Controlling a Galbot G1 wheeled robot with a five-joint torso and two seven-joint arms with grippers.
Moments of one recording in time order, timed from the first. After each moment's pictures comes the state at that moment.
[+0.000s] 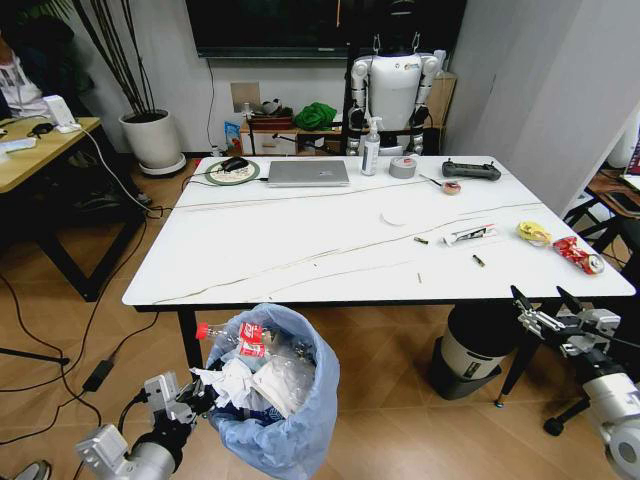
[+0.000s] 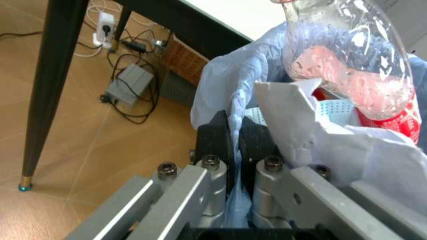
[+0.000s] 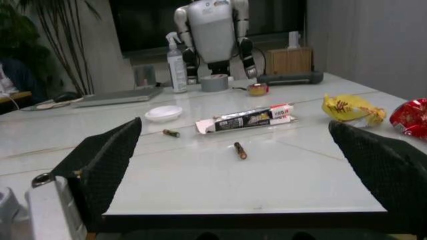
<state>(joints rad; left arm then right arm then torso) 1.95 -1.11 -0.59 -2.40 -0.94 0.17 -0.26 -1.68 0.91 0.88 1.89 0.88 0.21 -0.22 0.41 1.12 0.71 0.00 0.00</state>
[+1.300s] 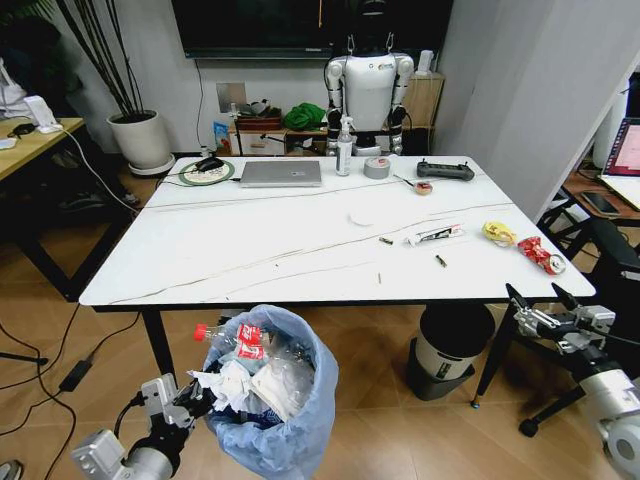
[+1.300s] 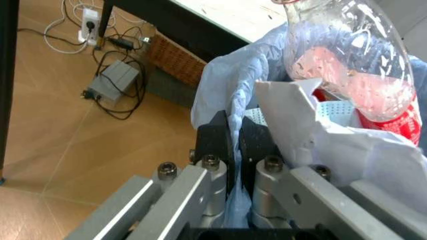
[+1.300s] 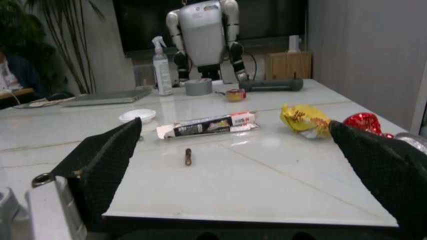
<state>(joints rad) 1.98 -1.12 -0.61 -2.42 -0.91 0.16 -0.25 -1.67 0.88 0.86 1.90 0.87 0.21 -0.22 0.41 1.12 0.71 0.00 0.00</state>
